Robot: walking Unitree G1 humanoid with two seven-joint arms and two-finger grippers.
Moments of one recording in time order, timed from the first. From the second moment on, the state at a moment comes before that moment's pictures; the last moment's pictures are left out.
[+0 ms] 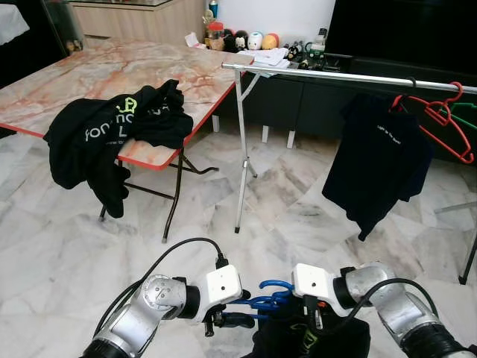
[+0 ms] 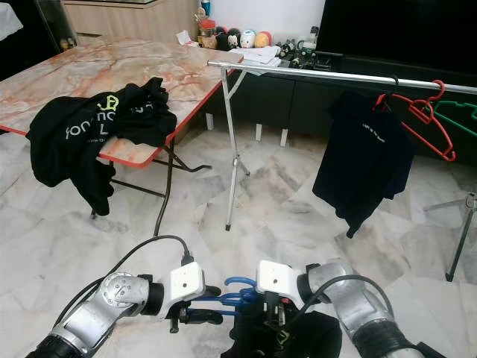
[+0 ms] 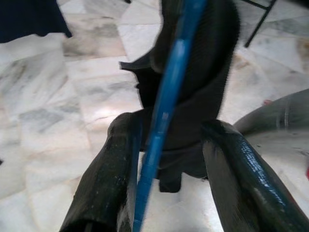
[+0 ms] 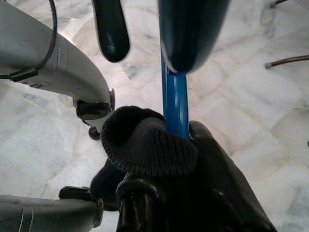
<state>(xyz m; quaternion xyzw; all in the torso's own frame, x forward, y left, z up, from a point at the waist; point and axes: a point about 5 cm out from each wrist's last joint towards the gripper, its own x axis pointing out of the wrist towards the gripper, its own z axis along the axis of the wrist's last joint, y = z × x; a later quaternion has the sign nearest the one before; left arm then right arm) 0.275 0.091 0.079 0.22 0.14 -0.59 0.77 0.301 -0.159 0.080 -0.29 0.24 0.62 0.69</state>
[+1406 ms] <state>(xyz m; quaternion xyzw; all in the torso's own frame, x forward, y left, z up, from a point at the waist) 0.275 0.075 0.070 0.20 0.14 -0.58 0.78 0.300 -0.155 0.087 -0.26 0.22 0.64 0.69</state>
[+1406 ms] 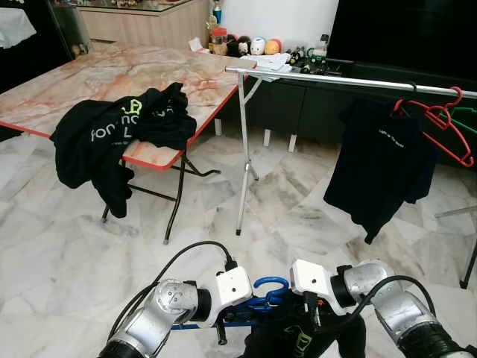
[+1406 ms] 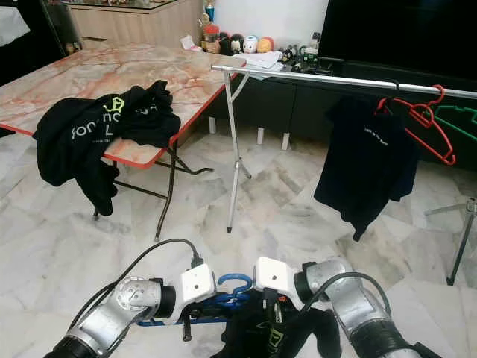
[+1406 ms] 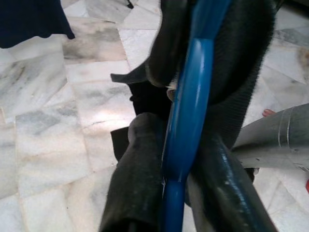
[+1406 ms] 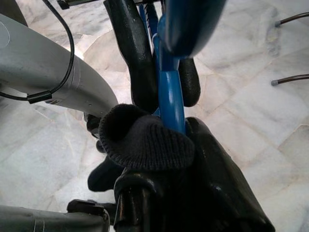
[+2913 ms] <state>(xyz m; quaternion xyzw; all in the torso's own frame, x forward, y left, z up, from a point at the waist) 0.275 0.073 0.077 0.19 0.12 -0.59 0.77 0.283 -0.165 0.087 -0.03 0.17 0.60 0.78</state>
